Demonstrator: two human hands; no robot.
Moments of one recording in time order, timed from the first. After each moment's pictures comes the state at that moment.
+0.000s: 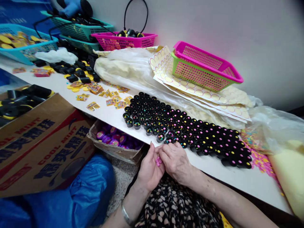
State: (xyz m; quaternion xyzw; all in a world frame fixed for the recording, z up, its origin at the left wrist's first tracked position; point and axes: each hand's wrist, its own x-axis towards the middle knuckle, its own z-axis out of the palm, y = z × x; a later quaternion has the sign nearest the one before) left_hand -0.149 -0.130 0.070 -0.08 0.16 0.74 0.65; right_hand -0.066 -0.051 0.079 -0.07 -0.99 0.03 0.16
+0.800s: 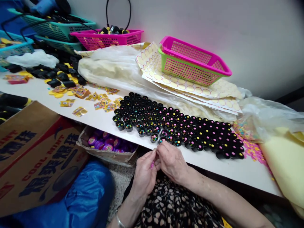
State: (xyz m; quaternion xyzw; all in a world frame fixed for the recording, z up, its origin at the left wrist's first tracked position) left_hand -0.140 -0.131 0.063 -0.02 0.35 0.74 0.57; right_hand -0.064 -0.053 0.078 -0.22 -0.95 0.13 0.17
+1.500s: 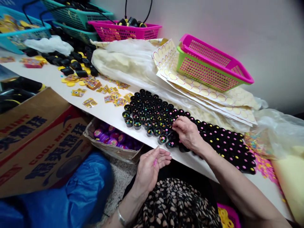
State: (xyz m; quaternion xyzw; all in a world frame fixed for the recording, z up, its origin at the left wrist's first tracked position) left_hand -0.155 -0.132 0.060 -0.01 0.38 0.73 0.57; right_hand -0.093 0.046 0.091 -0.18 -0.95 0.16 0.18
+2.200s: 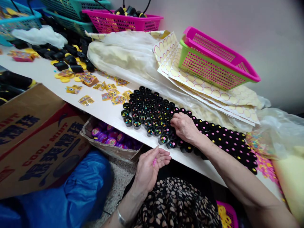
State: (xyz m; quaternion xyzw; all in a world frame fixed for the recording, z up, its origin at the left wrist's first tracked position) left_hand -0.161 -0.129 0.048 -0.03 0.38 0.72 0.58; right_hand -0.117 0.064 0.087 -0.15 -0.99 0.01 0.02
